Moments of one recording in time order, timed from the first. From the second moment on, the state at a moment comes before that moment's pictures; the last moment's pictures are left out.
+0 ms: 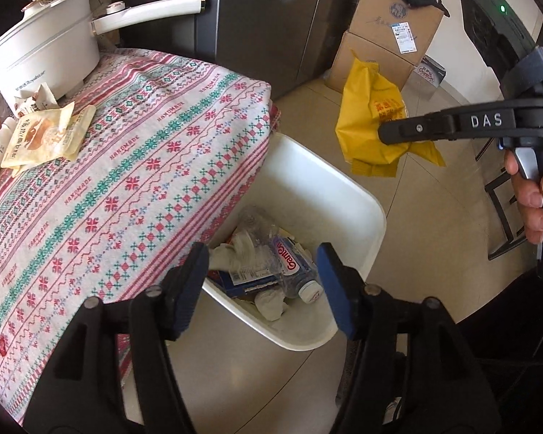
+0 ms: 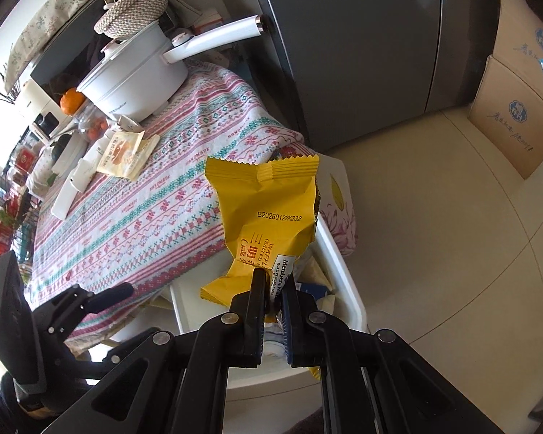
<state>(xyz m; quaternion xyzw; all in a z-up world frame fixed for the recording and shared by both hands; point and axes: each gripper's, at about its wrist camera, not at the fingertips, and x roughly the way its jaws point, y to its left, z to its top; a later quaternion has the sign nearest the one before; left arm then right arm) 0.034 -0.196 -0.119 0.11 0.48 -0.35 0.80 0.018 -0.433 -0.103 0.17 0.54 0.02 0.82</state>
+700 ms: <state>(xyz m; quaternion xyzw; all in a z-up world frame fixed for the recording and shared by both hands) 0.059 -0.143 -0.100 0.08 0.46 -0.29 0.83 0.022 -0.415 -0.132 0.17 0.60 0.02 0.78</state>
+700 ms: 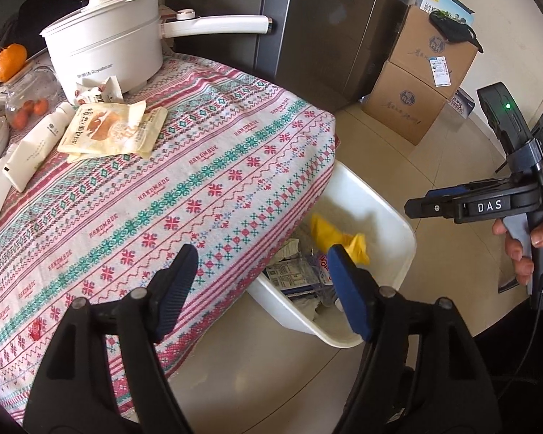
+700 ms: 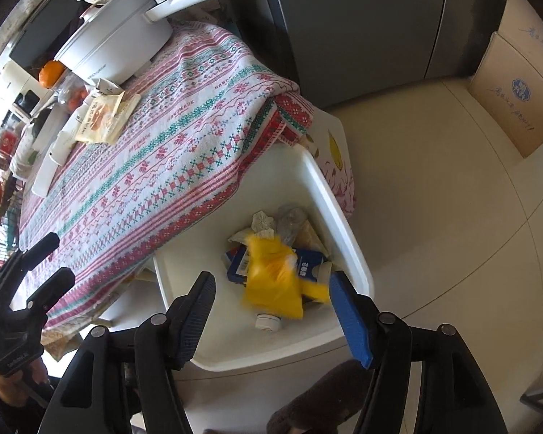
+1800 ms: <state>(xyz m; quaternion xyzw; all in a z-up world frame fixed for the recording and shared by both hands) 0.240 0.074 -0.103 0.14 0.49 -0.08 0.86 0.141 -0.304 -0.095 0.08 0.56 0.06 0.82</state>
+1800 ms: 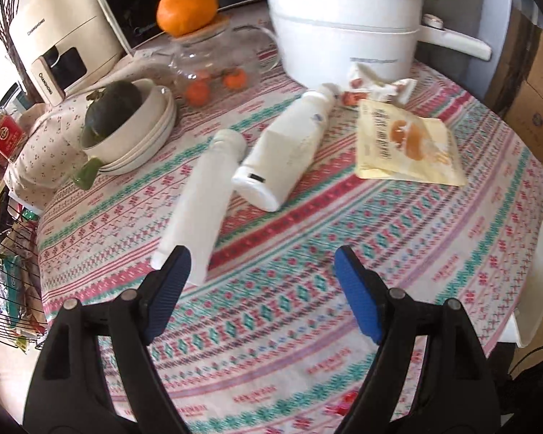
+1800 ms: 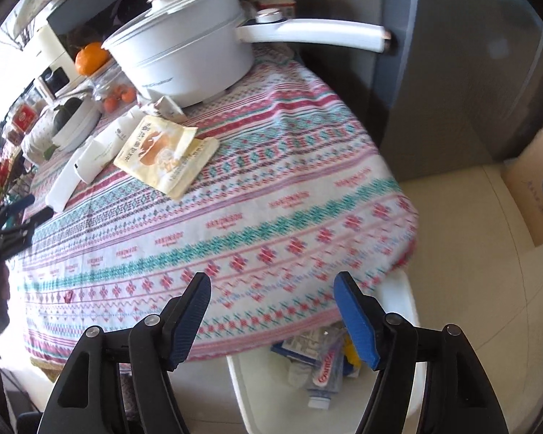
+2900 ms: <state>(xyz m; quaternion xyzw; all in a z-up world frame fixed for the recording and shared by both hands) 0.259 0.144 -0.144 0.02 0.51 -0.07 0.86 0.245 -0.127 -0.161 -0.17 0.44 0.25 0.85</state>
